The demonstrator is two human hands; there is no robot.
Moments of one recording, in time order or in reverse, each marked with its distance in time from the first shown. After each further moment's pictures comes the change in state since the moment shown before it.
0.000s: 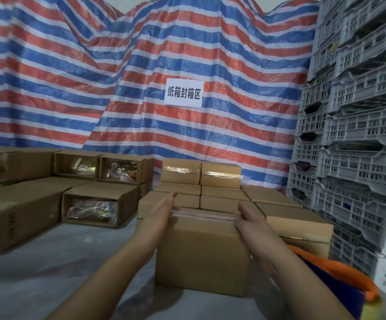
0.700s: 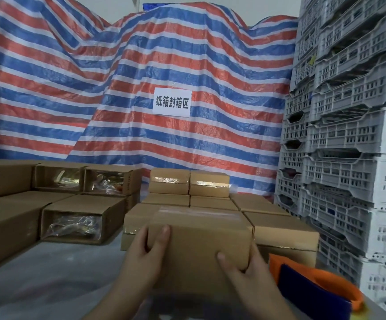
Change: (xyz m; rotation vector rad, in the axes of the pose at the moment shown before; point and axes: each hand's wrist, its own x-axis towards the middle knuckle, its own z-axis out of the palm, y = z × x) left_hand -0.043 0.004 0.015 -0.125 0.154 0.000; right_hand -0.041 0.024 0.000 0.040 0.020 -0.158
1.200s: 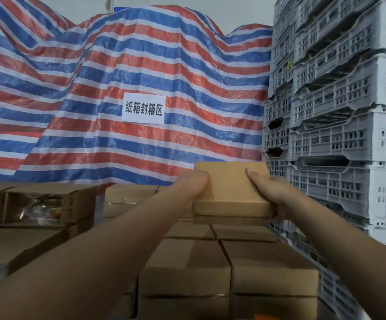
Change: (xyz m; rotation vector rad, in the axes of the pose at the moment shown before) left_hand 0.223 0.065 0.211 0.077 -0.279 -0.104; right_hand 0.242 -0.040 -0.157 -0.072 0.333 0.274
